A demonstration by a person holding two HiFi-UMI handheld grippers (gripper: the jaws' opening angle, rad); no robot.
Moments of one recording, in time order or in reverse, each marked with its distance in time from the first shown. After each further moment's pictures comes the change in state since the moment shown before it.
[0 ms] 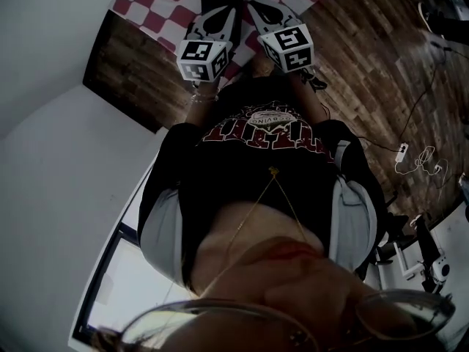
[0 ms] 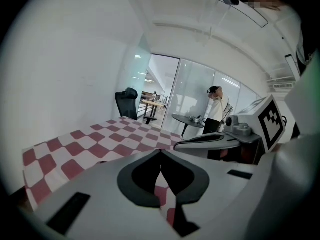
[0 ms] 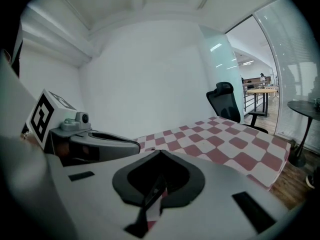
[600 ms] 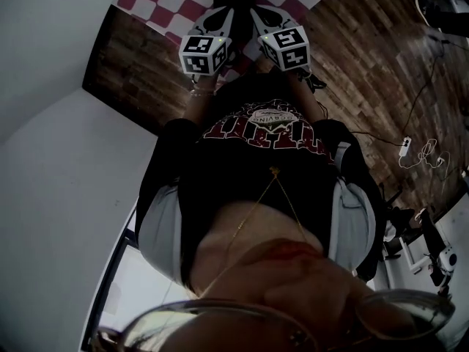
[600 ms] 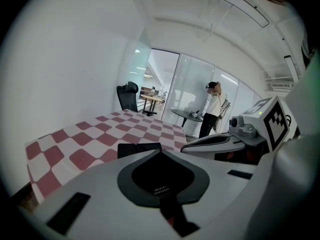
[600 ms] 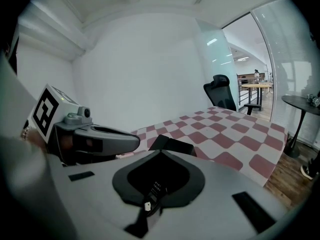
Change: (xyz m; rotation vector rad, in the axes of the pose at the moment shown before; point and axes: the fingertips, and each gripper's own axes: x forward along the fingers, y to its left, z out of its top) left arm -0.031 0.039 -0.040 0.008 0.057 -0.028; right arm 0.020 0.042 -0.041 0.037 0.056 -0.068
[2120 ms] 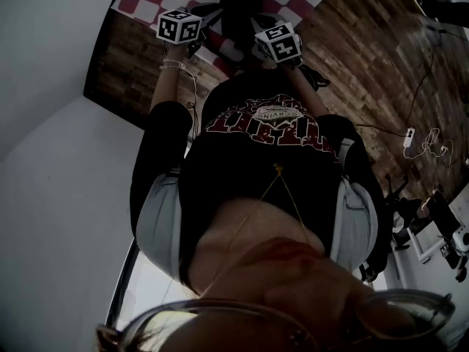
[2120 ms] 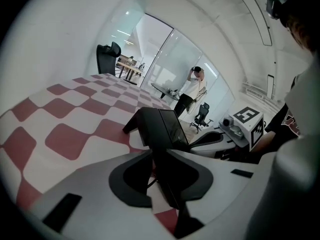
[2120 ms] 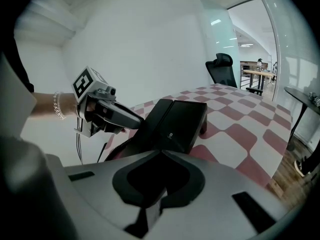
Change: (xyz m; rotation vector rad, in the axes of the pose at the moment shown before) left arm 0.022 0.078 -0.072 -0.040 0.337 -0.398; right arm 0.049 0.015 -0.074 0.002 0.221 -0.024
